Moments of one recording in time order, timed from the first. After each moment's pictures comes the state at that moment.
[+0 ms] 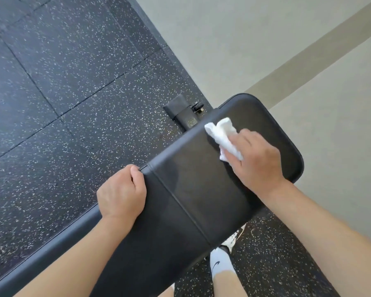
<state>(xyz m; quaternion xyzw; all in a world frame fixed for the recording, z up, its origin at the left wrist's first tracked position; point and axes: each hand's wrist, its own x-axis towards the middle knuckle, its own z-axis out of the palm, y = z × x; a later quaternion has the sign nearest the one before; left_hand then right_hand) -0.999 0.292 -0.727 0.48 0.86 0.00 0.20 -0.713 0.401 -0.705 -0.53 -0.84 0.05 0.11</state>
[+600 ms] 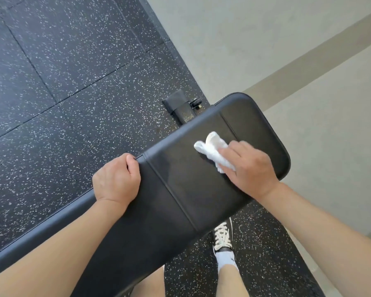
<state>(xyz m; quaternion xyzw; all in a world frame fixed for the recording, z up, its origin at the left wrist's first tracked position) -0.998 0.294 -0.724 0.48 0.86 0.01 0.20 -0.689 0.387 -0.707 -0.41 -0.90 0.06 0.09</state>
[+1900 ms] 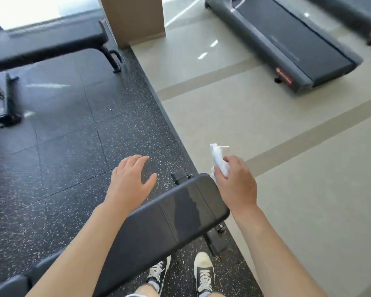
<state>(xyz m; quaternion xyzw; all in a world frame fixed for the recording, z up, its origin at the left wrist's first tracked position) -0.950 0.320 -0.290 0.57 0.79 0.11 0.17 -0.677 0.405 -0.301 -0.64 -0.70 0.21 0.22</state>
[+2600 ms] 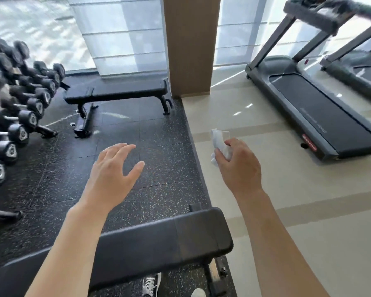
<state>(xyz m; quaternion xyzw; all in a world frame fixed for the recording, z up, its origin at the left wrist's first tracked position) -0.939 0.187 -0.021 0.47 0.85 0.24 0.03 -0.701 0.383 -0.043 -0.46 -0.81 0.15 0.34</state>
